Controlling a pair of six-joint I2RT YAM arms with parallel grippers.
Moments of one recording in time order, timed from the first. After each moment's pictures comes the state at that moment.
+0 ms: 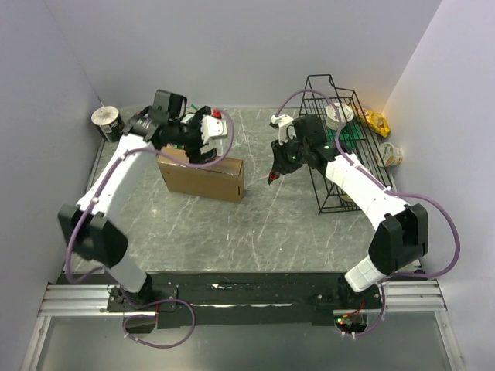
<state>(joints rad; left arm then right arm) -0.34 1.57 1.64 -0.81 0.59 0.97 0.43 1.54 1.37 -0.61 -0.24 -0.09</state>
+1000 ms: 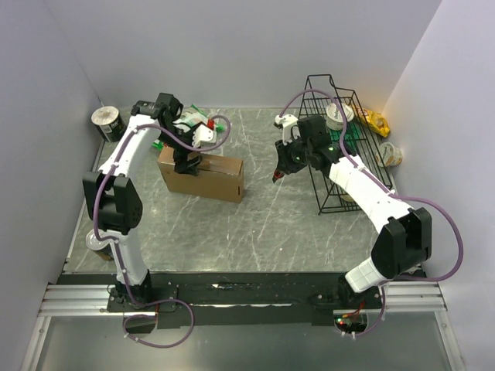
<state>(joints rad) -0.21 1.93 1.90 -1.28 0.67 1.30 0.41 1.51 1.34 -0.60 -0.22 -0.12</state>
